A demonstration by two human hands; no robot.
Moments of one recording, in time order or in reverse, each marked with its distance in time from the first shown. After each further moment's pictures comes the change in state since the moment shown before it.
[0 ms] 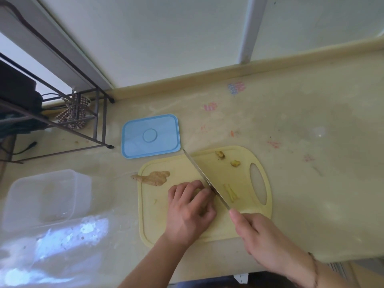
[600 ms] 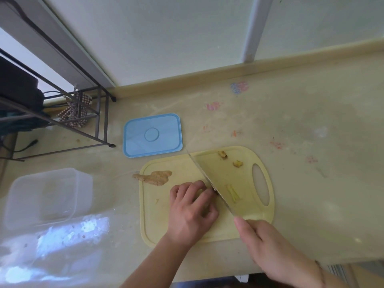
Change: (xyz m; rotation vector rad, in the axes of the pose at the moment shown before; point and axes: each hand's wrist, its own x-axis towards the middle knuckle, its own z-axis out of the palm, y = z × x) left_hand 0.000 0.000 0.000 -0.004 -0.003 -0.001; right_hand -0.006 0.002 0.003 -0.040 -0.004 0.040
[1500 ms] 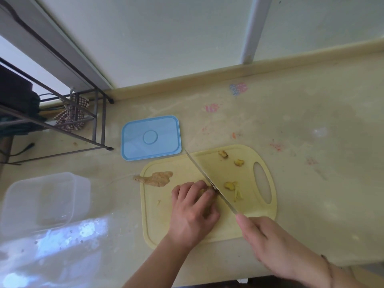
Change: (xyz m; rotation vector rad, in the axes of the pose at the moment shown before) left_hand 0.006 0.000 0.004 -0.014 -0.021 0.008; right_hand 0.007 -0.005 -0.015 -0.012 -0.045 -0.007
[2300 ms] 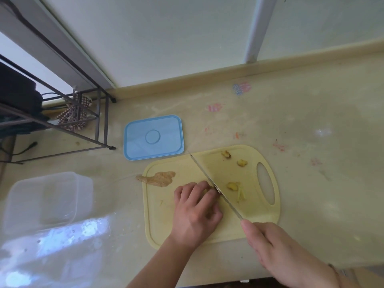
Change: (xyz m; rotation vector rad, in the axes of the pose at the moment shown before) left_hand -0.001 0.000 0.000 -0.009 0.015 -0.013; right_hand -0.007 -0.001 0.004 0.012 0.002 0.038
